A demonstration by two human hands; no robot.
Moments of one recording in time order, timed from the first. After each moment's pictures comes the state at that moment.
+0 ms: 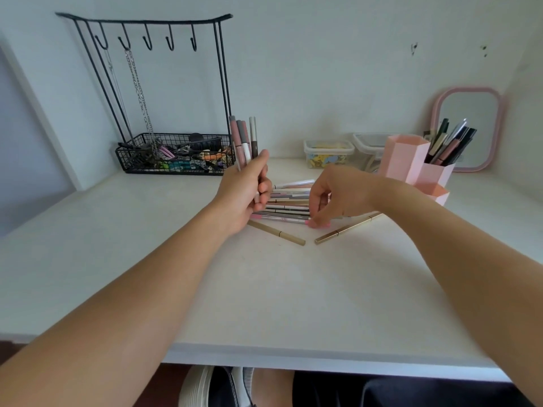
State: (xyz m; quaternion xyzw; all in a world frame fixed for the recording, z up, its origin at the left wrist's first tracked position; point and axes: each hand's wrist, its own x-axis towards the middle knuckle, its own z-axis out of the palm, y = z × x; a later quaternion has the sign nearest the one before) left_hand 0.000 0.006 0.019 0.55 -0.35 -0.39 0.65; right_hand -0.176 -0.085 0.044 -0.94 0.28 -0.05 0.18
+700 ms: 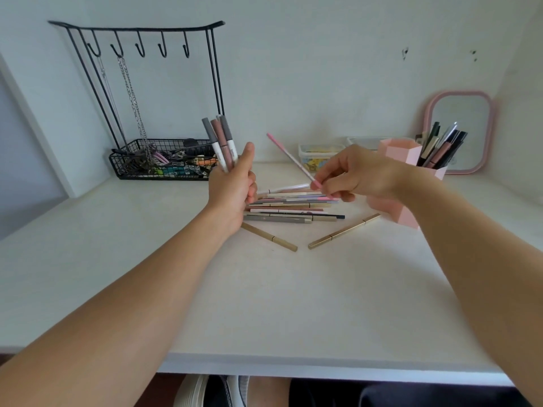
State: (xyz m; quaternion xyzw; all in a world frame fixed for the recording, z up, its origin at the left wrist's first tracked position) left_hand 0.000 -0.007 0.017 0.51 -0.30 -0.32 0.74; right_hand -0.201 -0.103 0.061 -0.86 0.31 -0.17 0.37
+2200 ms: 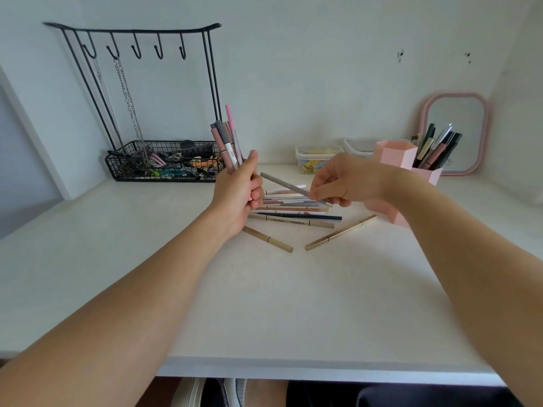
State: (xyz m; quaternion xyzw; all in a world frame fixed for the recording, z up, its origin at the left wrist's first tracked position) left_hand -0.004 -0.009 0.017 0.50 -0.32 -0.39 0.71; right_hand -0.194 -0.103 0.060 -0.89 0.35 -0.12 0.26
